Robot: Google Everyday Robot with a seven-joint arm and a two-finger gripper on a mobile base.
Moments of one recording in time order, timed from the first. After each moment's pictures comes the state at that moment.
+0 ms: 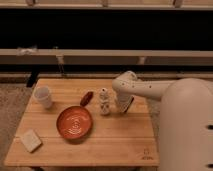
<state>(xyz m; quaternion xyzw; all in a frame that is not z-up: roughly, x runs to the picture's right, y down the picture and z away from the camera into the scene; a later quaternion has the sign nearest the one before) 0.103 0.126 0.893 -0.27 -0.17 -0.51 0.80</state>
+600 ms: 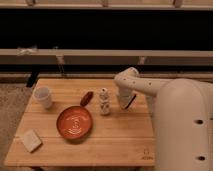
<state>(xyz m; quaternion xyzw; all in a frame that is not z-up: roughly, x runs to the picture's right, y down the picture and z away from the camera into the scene) 0.117 0.103 0.914 -0.27 -0.16 -0.49 0.81</state>
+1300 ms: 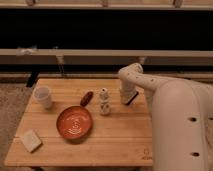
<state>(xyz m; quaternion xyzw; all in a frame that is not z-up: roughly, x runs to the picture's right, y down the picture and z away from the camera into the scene) 0.135 0.073 0.929 -0.26 -0.16 -0.48 0.82</state>
